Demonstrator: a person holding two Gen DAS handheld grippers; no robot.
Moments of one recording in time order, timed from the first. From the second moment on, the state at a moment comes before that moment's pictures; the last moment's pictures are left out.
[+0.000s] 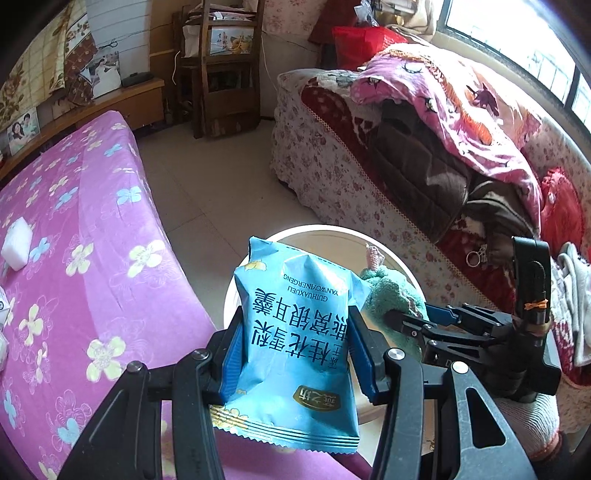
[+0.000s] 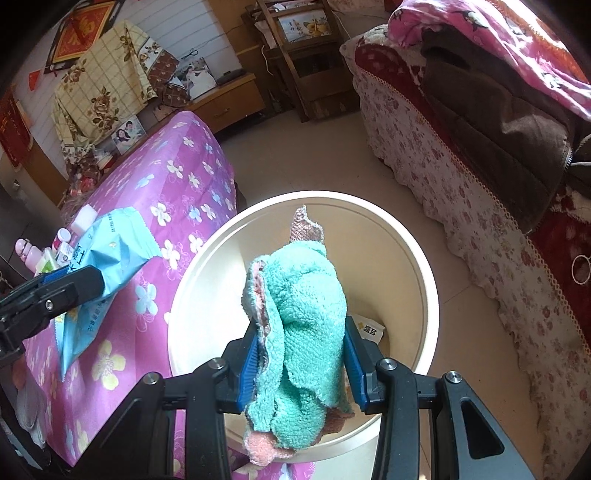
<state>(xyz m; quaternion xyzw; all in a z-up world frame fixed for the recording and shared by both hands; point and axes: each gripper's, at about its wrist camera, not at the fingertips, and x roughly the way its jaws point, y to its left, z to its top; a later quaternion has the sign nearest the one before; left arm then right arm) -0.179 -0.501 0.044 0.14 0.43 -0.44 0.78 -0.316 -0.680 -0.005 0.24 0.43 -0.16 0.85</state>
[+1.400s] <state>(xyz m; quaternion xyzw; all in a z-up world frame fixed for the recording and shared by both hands) -0.180 -0.502 0.028 0.12 0.47 -0.44 0.76 -0.323 -0.676 0.006 0.25 0.44 -0.17 0.85</state>
